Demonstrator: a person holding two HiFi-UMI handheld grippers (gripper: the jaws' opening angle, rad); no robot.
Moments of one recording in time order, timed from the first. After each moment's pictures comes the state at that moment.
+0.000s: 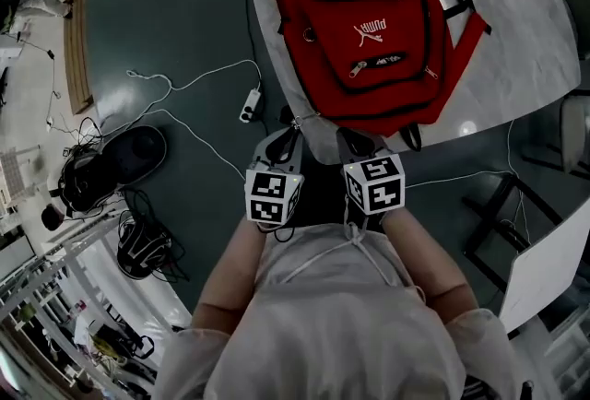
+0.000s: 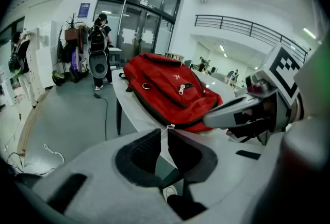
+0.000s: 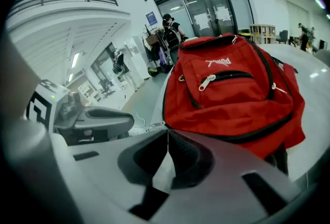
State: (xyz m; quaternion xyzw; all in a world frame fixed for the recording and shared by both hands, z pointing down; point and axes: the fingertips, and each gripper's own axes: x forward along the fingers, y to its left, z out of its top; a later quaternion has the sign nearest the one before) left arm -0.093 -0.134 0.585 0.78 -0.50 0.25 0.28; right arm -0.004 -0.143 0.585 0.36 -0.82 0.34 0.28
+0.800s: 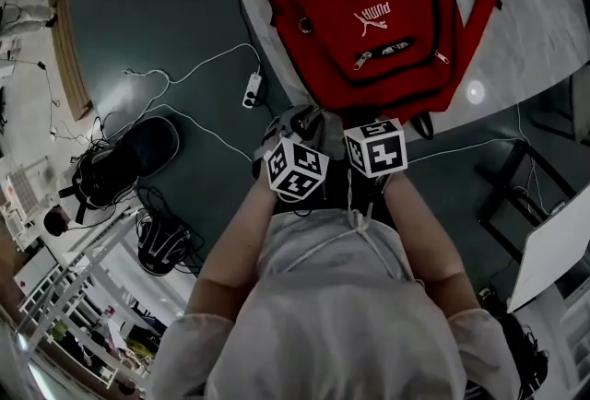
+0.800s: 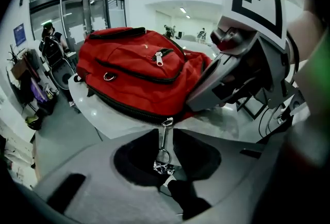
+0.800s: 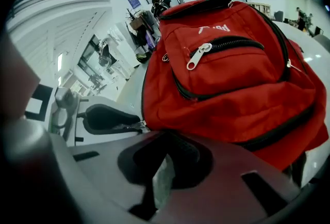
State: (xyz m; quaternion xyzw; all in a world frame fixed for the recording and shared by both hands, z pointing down) left arm -0.062 -0.156 0.648 0.81 -0.33 0.44 0.19; right arm -0.009 -0.169 0.637 0.36 -0.76 0.42 0.35
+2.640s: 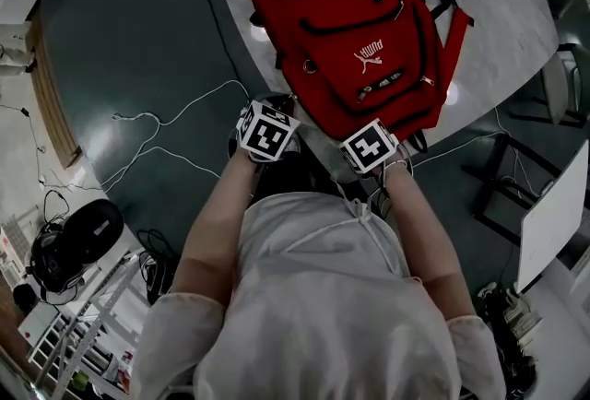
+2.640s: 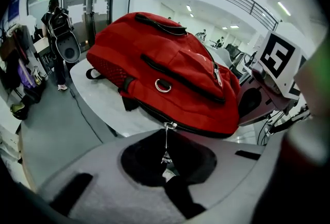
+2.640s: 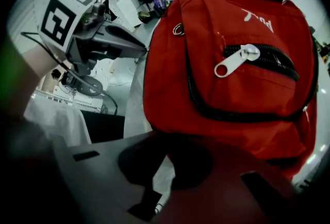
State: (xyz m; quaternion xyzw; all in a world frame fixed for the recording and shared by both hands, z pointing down) left arm -0.127 -0.271 0.641 0.82 -0.27 0.43 0.28; right arm -0.009 -0.168 0.645 0.26 -0.68 0.40 0.55
